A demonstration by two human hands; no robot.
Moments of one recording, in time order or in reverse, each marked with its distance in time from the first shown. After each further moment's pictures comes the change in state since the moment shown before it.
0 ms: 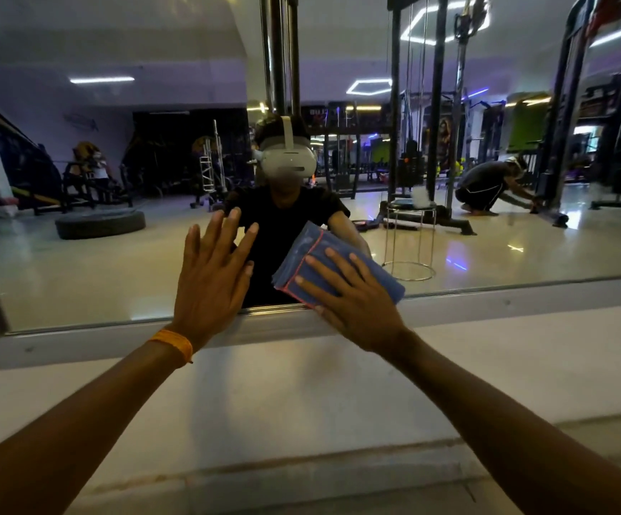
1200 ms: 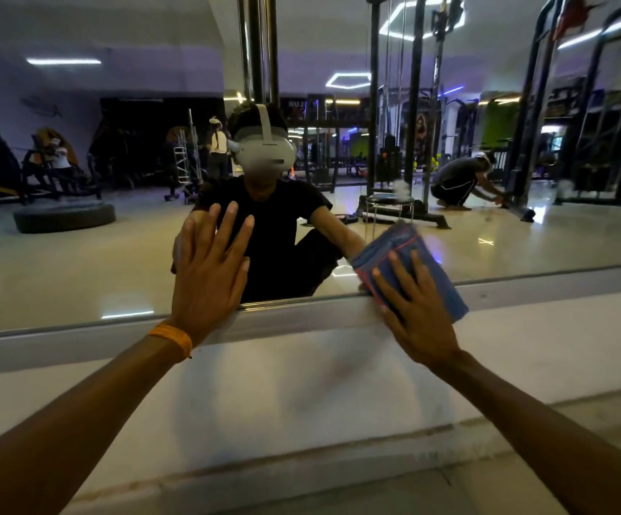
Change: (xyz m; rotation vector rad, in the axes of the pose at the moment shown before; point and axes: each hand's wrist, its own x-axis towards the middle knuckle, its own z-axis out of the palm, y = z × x) left_hand 0.011 0.022 0.019 -0.037 0.021 -0.008; right_hand -0.093 0.046 -0.026 0.135 0.012 0.375
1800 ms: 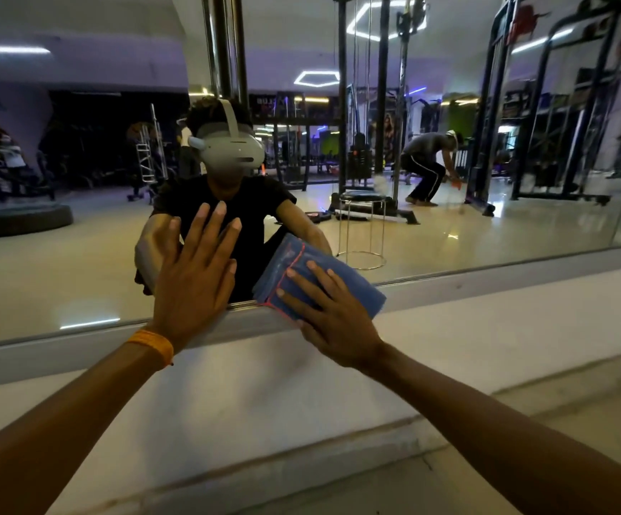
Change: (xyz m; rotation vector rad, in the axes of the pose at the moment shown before) left_hand 0.001 0.002 0.009 -0.039 0.074 0.086; right_hand 0.026 -0.069 0.040 -0.055 -0.071 -0.283
